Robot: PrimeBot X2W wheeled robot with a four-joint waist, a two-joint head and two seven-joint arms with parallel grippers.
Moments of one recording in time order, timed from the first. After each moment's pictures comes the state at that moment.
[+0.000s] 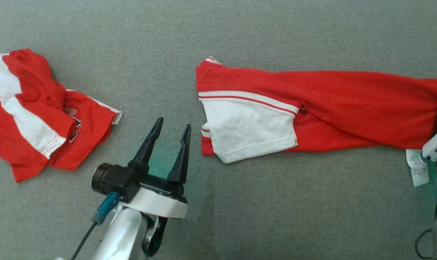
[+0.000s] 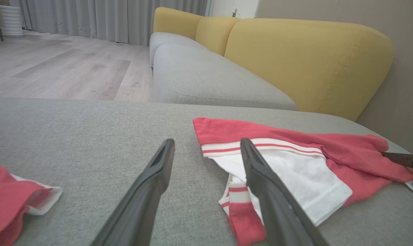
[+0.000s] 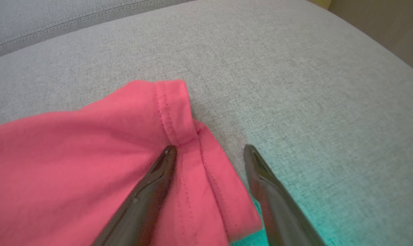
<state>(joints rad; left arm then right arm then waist) -0.24 0.05 -0.36 0.27 -0.26 -0.13 -0.25 -0.57 -0.16 -0.59 0.81 -0.10 0.13 0.09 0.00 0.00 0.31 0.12</state>
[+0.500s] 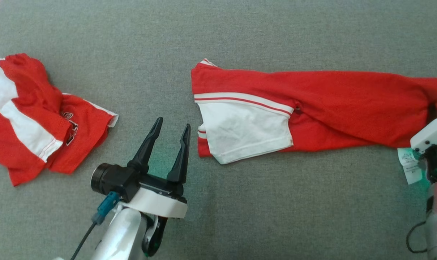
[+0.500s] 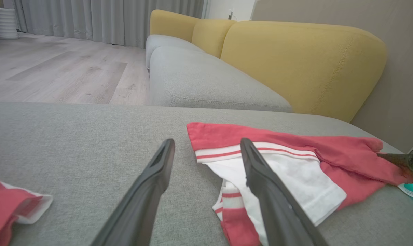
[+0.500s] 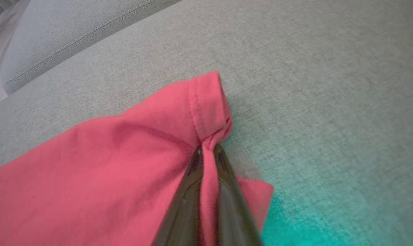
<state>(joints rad) -0.24 0.06 -0.36 0.27 -0.27 -0.13 -0.25 -0.58 -0.17 -0.45 0.80 0.17 0.13 0.19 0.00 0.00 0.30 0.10</state>
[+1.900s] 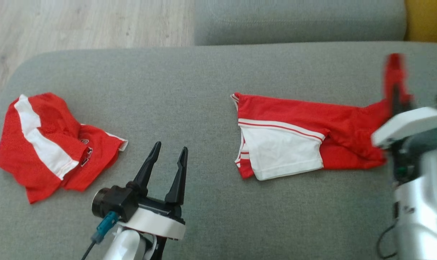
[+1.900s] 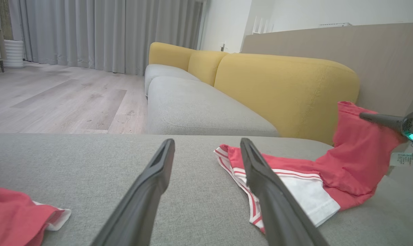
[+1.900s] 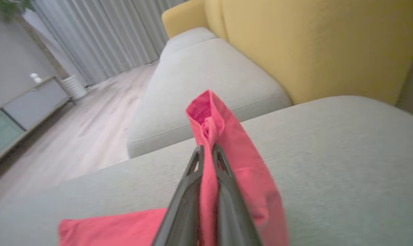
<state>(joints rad) -0.15 0.06 -0.35 0.28 -0.29 -0.13 -0.25 -0.48 -0.06 -0.28 0.52 0.21 0.13 0.15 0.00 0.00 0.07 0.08</state>
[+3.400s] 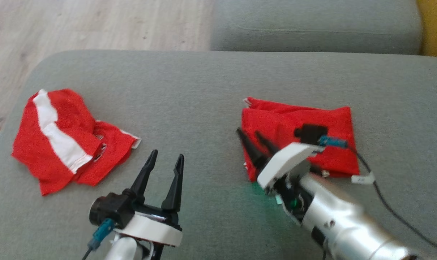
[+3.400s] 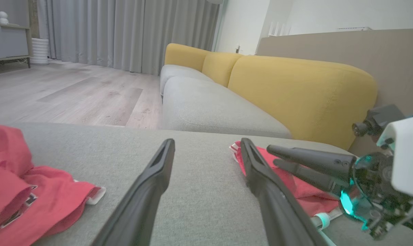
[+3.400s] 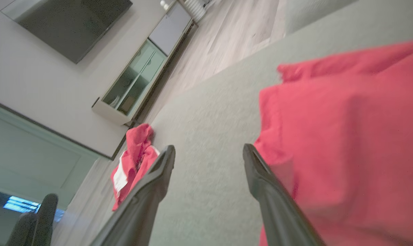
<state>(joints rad) -0.12 0.07 -0.35 0.28 -0.31 -0.13 -0.25 -0.61 -0.06 0.94 0.84 1.28 0.13 -0.12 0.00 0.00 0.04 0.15</state>
